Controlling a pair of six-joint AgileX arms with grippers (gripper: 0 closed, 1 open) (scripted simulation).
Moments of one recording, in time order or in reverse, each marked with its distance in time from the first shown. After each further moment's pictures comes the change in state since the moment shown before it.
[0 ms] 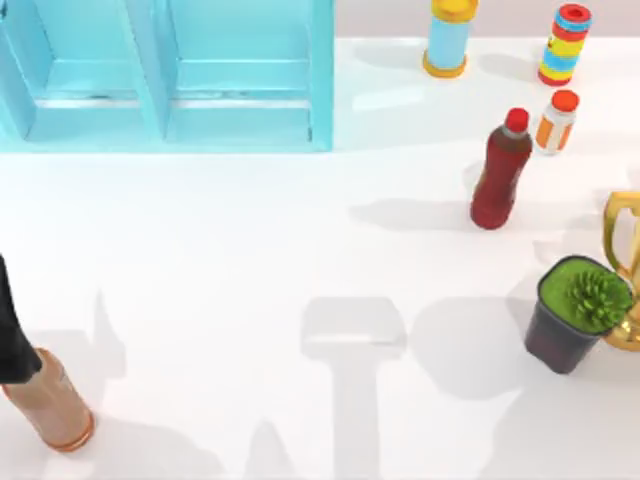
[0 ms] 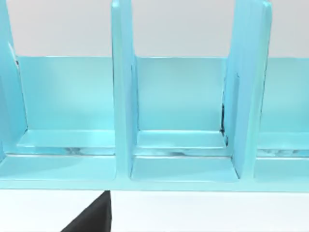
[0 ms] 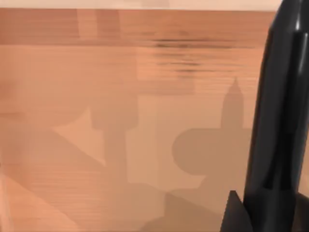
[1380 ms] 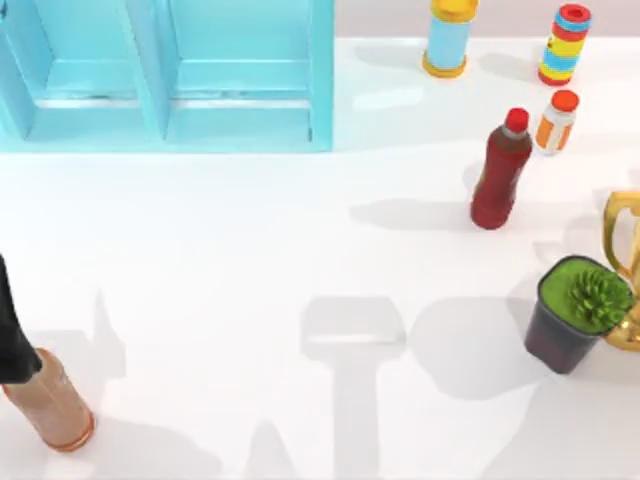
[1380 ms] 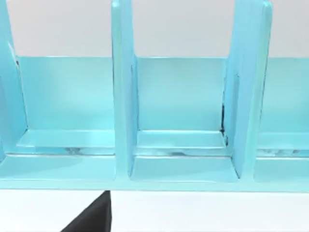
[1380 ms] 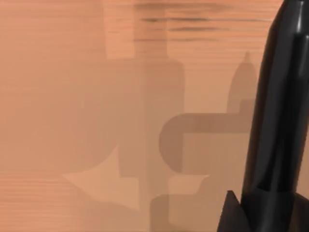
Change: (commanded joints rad) left arm 0.000 0.000 0.000 0.000 0.000 0.000; right arm 0.074 -0.024 -0.271 0.235 0.000 0.079
